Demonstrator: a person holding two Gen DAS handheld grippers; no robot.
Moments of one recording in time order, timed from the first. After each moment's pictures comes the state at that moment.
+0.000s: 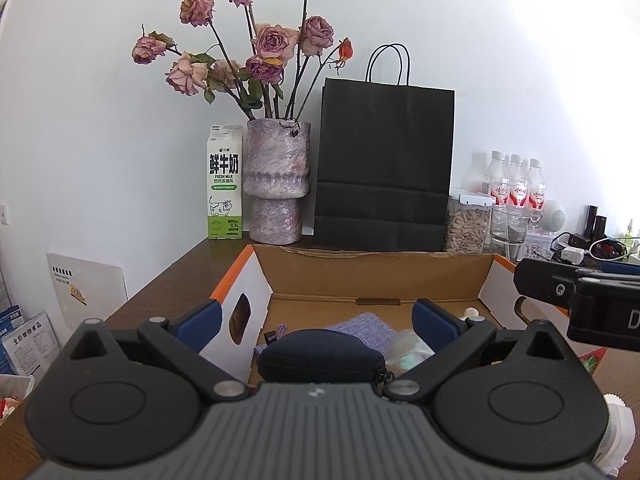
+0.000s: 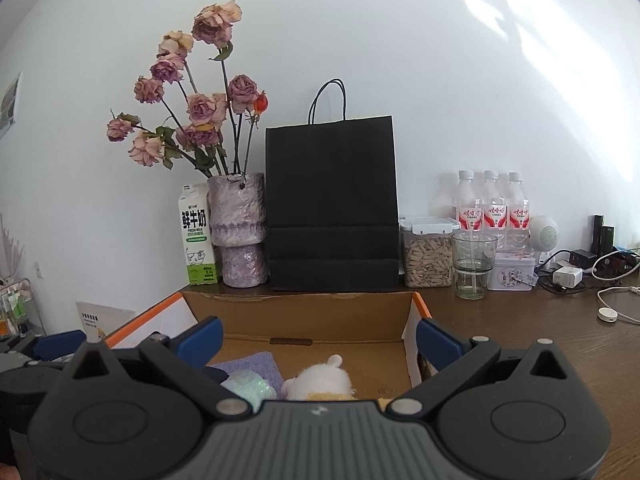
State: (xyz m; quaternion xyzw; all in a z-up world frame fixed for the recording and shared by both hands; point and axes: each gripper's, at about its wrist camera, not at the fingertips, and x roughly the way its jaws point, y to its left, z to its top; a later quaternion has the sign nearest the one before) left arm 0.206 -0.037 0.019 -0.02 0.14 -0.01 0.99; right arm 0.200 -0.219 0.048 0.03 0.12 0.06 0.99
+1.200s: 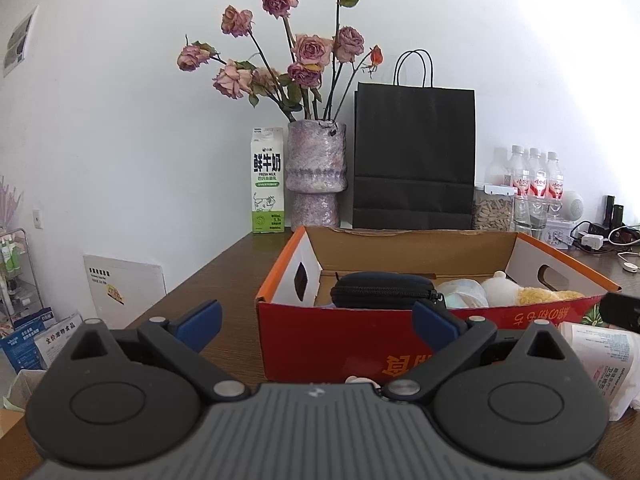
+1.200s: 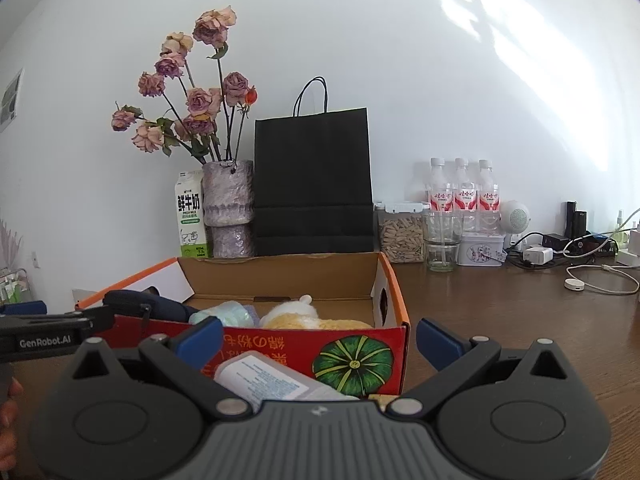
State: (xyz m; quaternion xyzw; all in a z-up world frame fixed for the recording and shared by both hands) left arm 0.148 -0.014 -0.002 0.00 0.13 0.04 0.99; right arm 0.131 -0.244 0.008 0.02 0.12 0.05 0.99
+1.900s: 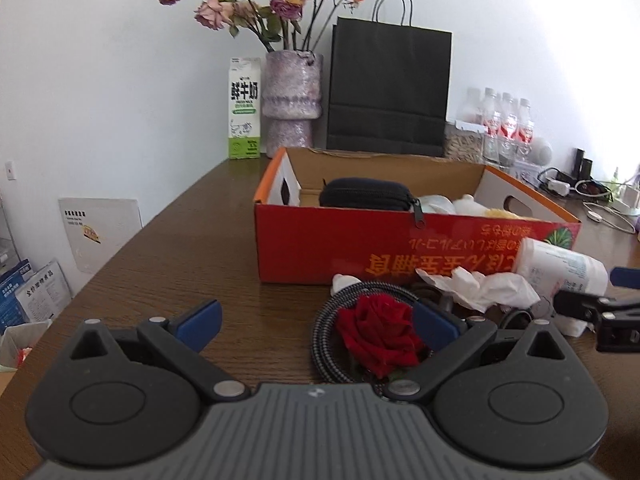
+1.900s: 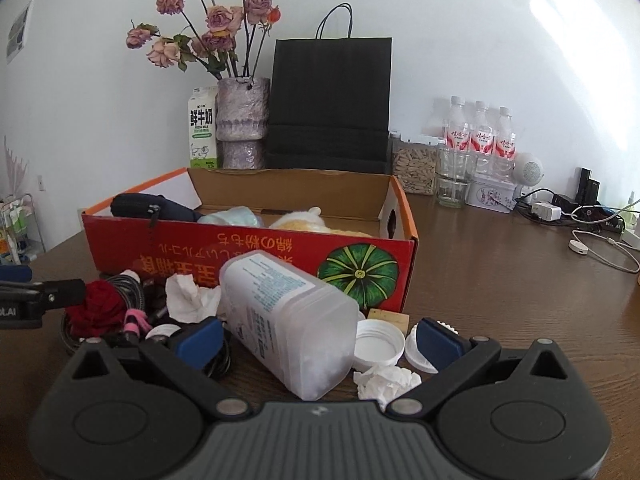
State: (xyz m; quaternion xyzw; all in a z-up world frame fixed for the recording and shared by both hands) left arm 0.120 0.002 -0.015 -0.02 0.24 -0.02 0.97; right arm 0.128 -0.237 -0.007 -0.03 0.23 0.06 0.97
